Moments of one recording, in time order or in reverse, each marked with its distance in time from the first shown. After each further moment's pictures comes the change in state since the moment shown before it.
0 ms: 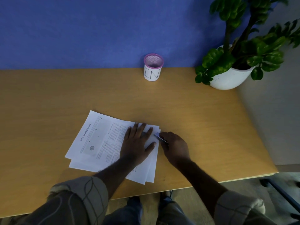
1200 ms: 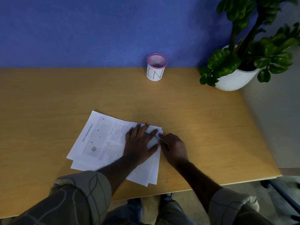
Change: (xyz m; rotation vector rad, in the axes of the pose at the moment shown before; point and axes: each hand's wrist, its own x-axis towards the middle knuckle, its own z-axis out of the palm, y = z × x) left_hand 0.004 0.002 -0.006 -0.010 -0.008 -0.032; right_hand 0.004 0.005 0.022 0.086 0.035 -0.046
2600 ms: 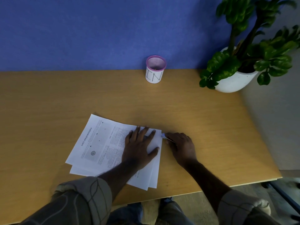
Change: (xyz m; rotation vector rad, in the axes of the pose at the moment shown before) left_hand -0.002 0.000 -0.001 0.008 0.035 0.006; right_hand 0.006 0.027 -0.017 -0.073 -0.013 0.025
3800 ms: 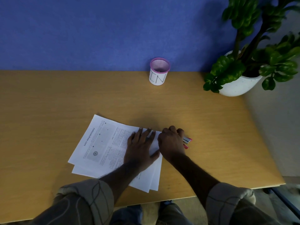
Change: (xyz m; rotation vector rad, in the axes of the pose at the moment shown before) left_hand 0.000 0.002 -0.002 0.002 -0.007 0.001; right_hand 0.039 -0.066 -0.001 -0.464 -0.211 0.052
